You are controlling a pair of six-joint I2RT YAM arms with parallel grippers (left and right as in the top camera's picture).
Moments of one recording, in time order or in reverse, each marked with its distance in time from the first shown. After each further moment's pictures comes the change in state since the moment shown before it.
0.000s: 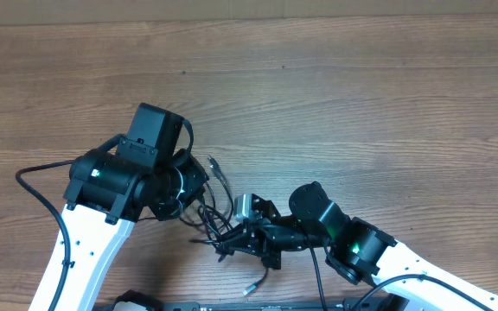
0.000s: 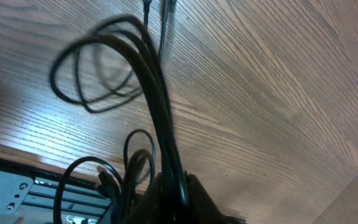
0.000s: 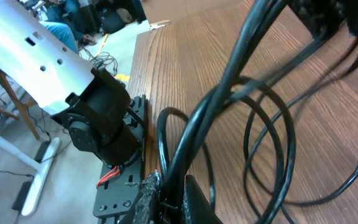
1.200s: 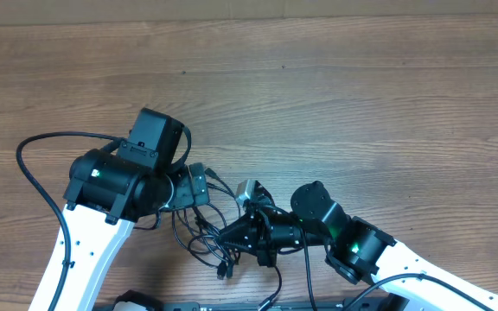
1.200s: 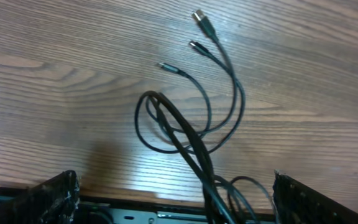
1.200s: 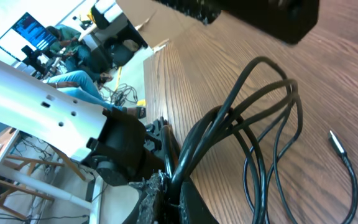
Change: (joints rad) left arm 0.000 0.000 0.000 -0.108 -0.226 0.492; right arm 0.000 0.005 0.000 0.080 0.003 0.344
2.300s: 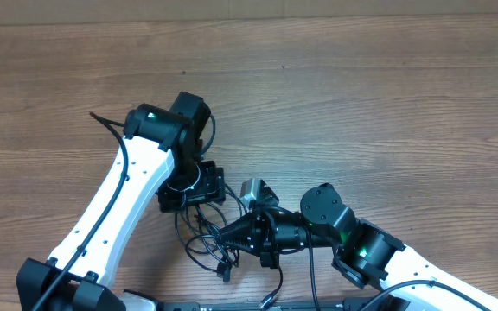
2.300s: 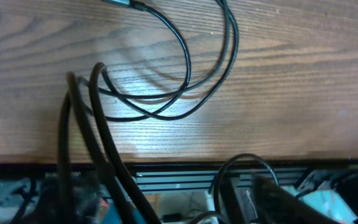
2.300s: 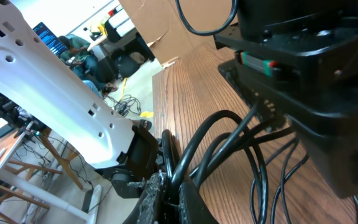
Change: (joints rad) left arm 0.000 0.317 0.000 -0.031 0.249 0.092; right arm 0.000 -0.058 0.000 0.027 -0.004 0.005
